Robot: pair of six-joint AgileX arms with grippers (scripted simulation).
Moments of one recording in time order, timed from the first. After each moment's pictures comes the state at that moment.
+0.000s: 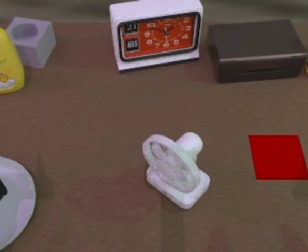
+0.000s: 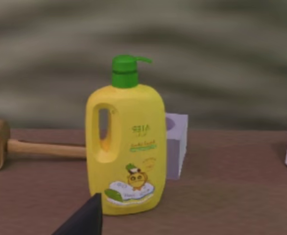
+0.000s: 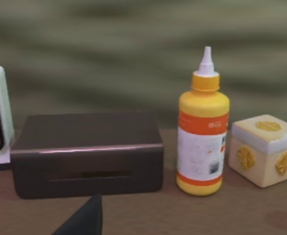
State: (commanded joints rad) left arm 0.00 0.00 0.00 0.00 0.00 0.00; right arm 0.00 0.00 0.00 0.00 0.00 0.00
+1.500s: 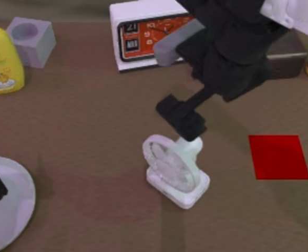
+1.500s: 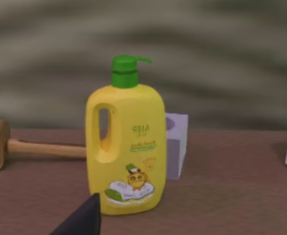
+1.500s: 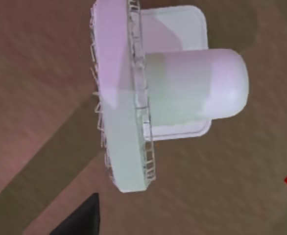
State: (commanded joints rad) left arm 0.00 0.00 0.00 0.00 0.00 0.00; right arm 0.71 1.88 1.83 -1.33 0.00 -0.03
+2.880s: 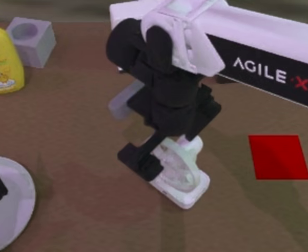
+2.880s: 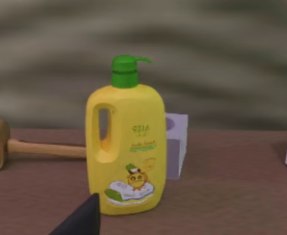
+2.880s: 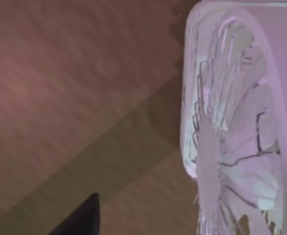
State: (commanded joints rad) left arm 0.00 0.00 0.00 0.00 0.00 0.00; right arm 0.82 2.14 1.90 -1.33 0.00 -0.02
